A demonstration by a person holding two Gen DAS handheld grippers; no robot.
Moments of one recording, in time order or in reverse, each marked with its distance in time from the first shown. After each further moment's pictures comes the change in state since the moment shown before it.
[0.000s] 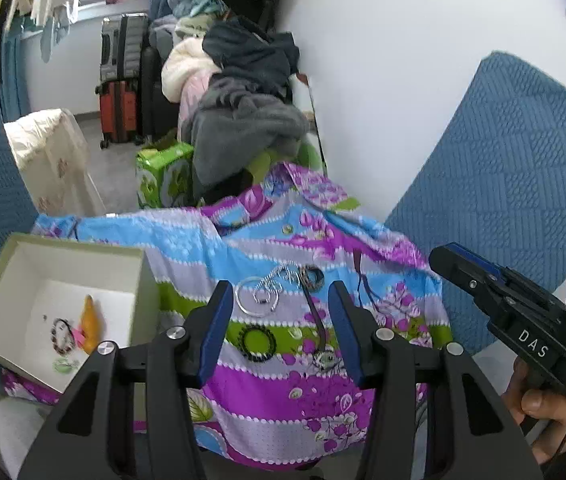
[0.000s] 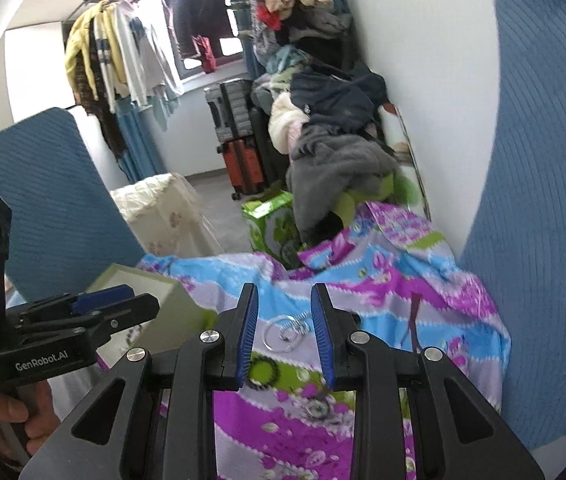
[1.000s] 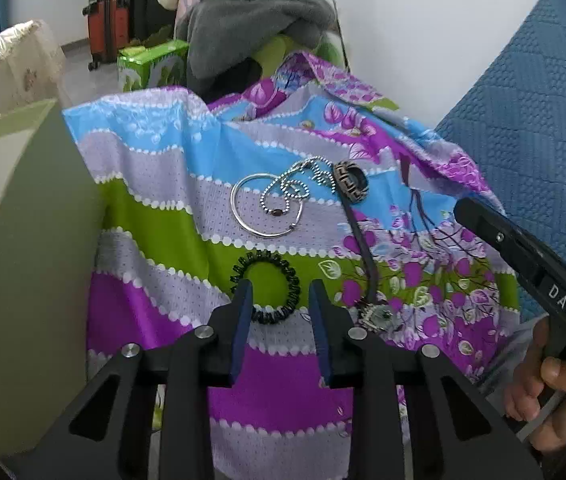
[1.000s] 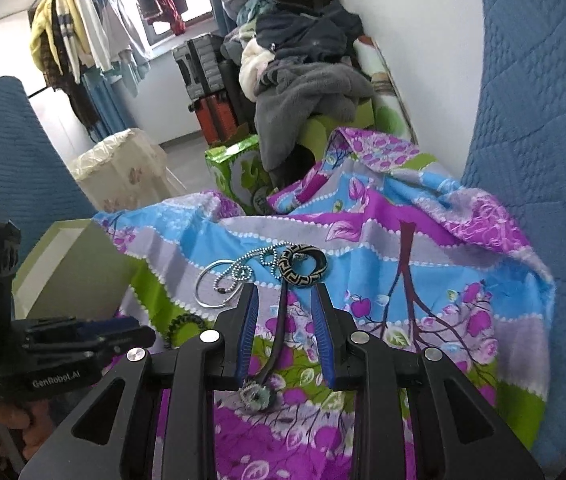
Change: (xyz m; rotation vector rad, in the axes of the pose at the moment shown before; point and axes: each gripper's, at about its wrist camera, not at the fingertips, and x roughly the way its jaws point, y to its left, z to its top) left arm 0.135 0.021 -0.053 -0.051 0.295 0.010; right arm 0.102 -0.066 -0.058 0.058 0.145 -0.022
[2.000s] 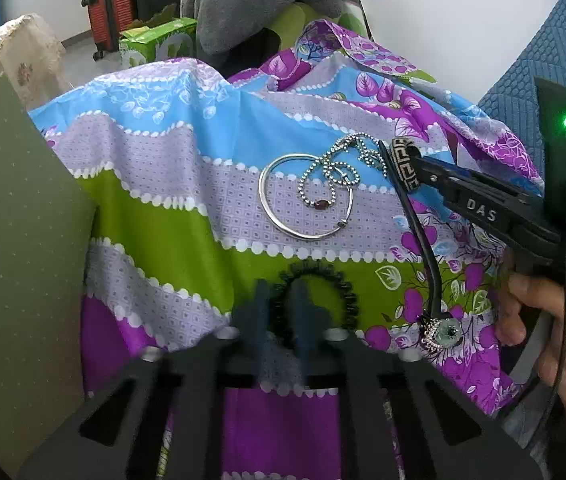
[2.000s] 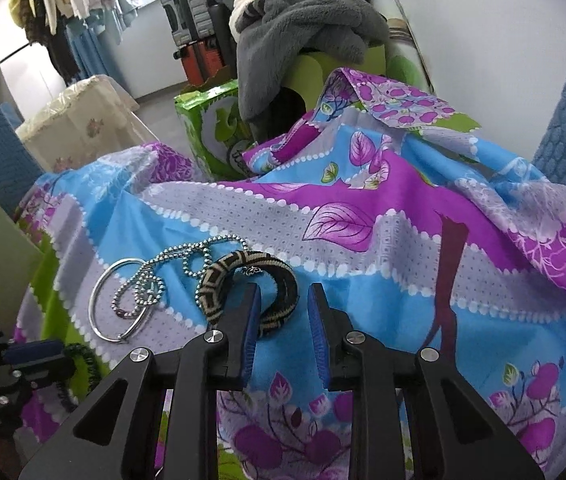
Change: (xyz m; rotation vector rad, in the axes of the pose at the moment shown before) left arm 0.047 0.013 0.008 0.022 0.068 0.071; right arm 0.122 -0.029 0.011 -0.072 0.168 -0.049
